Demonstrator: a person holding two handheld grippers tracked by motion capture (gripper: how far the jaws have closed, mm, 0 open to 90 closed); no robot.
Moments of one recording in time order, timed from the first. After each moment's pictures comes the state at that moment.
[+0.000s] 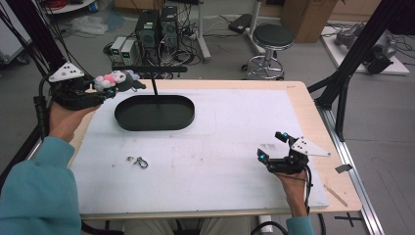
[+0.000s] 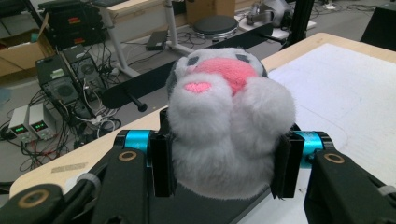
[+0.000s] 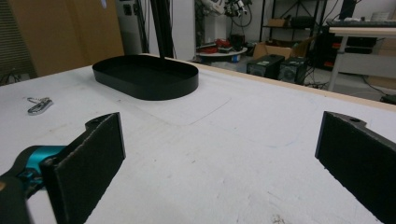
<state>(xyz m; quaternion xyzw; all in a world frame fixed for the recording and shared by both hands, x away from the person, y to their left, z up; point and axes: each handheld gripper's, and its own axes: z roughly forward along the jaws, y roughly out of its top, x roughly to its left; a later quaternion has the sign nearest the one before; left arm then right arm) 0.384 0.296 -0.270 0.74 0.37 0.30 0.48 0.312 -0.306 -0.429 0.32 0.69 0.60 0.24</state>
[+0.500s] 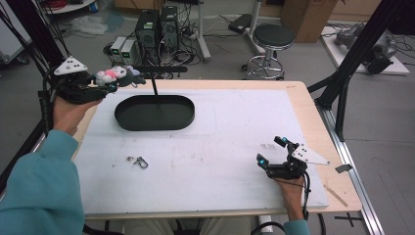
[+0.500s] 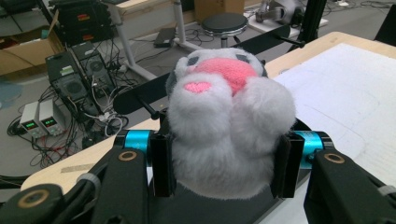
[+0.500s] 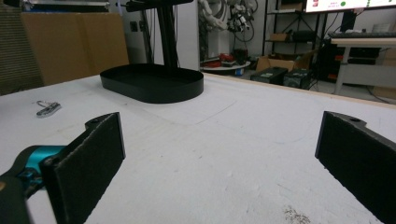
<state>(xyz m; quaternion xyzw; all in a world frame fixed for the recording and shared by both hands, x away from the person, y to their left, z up) 0.401 0.293 -0.267 0.73 0.39 0.31 0.47 0.304 -0.308 -0.449 0.31 0.67 0.63 0.25</state>
